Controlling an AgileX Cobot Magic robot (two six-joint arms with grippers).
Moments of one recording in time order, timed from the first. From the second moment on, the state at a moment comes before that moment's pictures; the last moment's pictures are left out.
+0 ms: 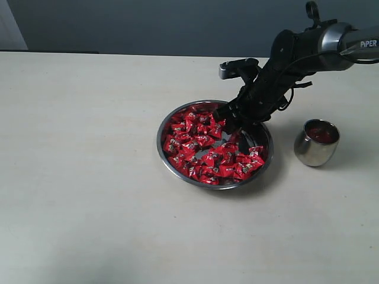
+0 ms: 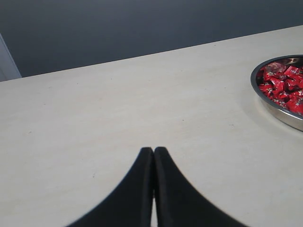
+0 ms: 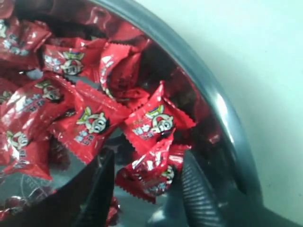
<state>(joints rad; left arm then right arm) -0.11 0.00 0.00 0.14 0.32 -0.06 0.32 2.16 -1.44 0.33 0.66 -0.36</state>
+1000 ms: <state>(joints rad) -0.11 0.00 0.00 0.14 0.32 -0.06 0.26 1.61 -1.24 0.02 0.86 -0.10</state>
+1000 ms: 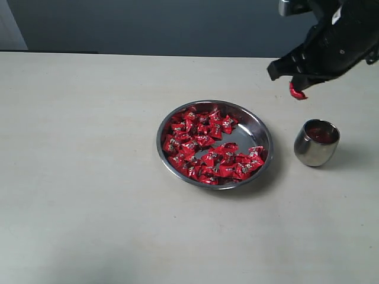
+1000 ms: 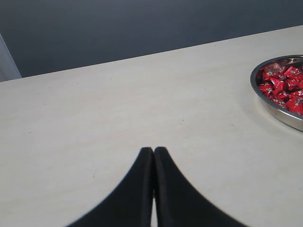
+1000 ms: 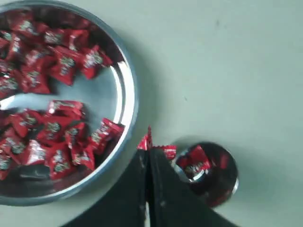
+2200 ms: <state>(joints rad) -0.11 0.00 0.00 0.14 0.32 -0.06 0.15 1.70 -1.05 -0.02 0.66 -0.05</state>
